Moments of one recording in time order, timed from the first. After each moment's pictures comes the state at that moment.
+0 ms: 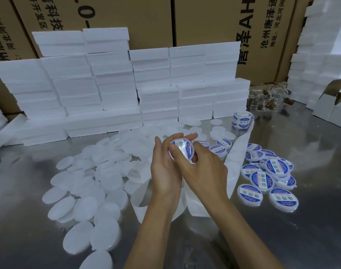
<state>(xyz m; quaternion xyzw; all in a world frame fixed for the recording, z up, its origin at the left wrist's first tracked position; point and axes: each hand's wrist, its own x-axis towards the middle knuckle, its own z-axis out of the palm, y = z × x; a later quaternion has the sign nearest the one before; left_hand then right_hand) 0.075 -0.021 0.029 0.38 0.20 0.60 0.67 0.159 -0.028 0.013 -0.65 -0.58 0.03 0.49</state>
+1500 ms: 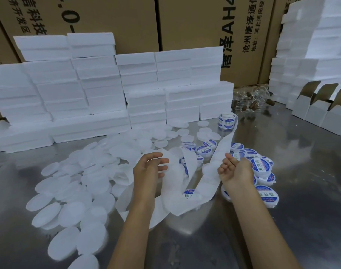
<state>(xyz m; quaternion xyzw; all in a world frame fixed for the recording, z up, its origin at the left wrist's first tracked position) 0.064 -0.002 0.003 0.42 0.50 0.57 0.49 0.271 -0.007 -0.009 -0.41 0.00 0.52 0.75</state>
